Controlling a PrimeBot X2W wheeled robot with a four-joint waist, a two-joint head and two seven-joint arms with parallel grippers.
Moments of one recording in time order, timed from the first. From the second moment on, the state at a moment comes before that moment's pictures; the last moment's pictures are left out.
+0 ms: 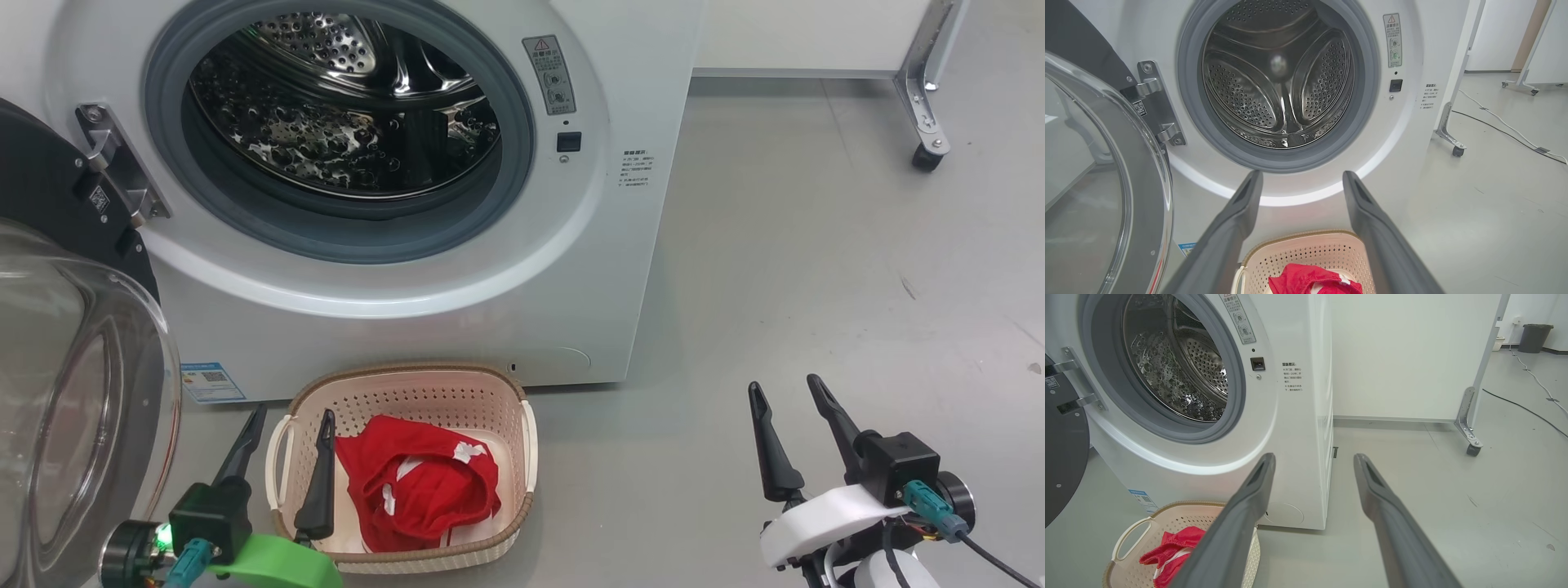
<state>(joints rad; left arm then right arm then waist) 0.03 0.07 -0.17 0.11 -0.22 0.01 -0.19 -0.01 -0.05 0.16 0.26 0.25 0.03 -0.26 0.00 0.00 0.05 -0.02</state>
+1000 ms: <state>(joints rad) 0.08 0.08 -0.17 -0.01 -0.22 0.03 -0.12 -0.01 -0.05 0.15 0.26 0.24 0.04 -0.26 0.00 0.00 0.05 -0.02</state>
